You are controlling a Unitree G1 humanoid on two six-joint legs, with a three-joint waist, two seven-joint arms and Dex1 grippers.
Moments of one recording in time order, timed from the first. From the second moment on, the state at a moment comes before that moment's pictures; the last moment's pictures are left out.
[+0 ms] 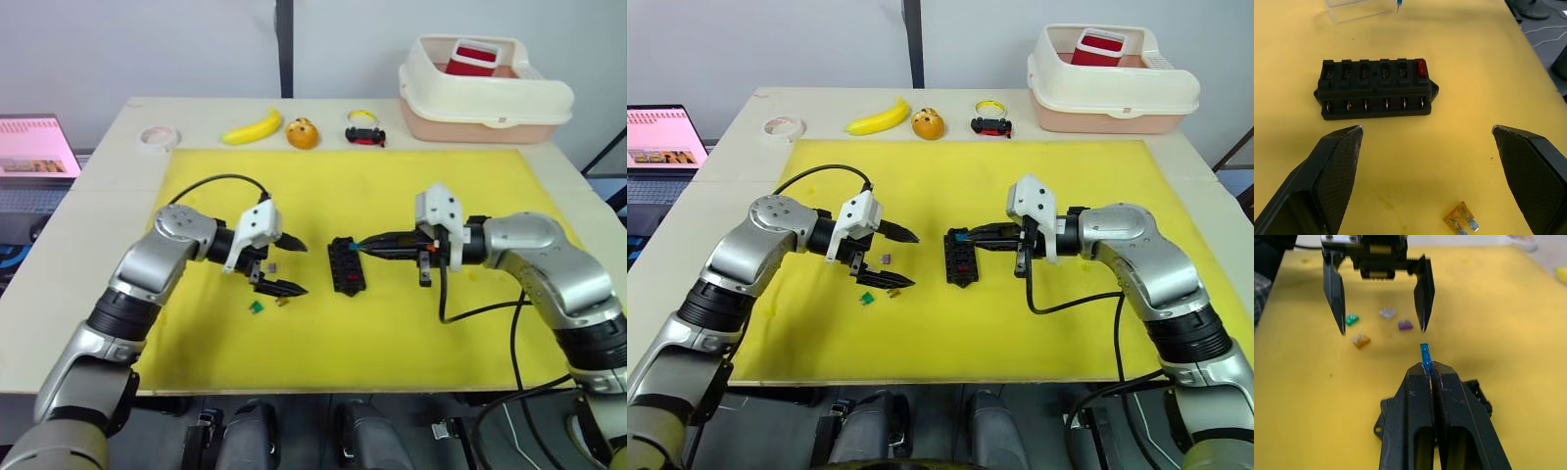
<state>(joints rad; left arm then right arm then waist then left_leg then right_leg) -0.69 0.62 -0.27 0.03 -0.27 0.45 -1.34 -0.55 -0.81 0.16 -0.15 0.49 0.41 1.11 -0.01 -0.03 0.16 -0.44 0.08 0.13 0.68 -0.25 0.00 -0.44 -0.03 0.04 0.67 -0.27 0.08</state>
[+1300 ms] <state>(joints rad) -0.67 0.61 -0.30 0.00 -0.25 0.45 -1.31 -0.57 -0.68 0.20 0.08 0.28 0.23 1.27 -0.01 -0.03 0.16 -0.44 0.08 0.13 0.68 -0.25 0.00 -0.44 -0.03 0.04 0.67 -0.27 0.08</state>
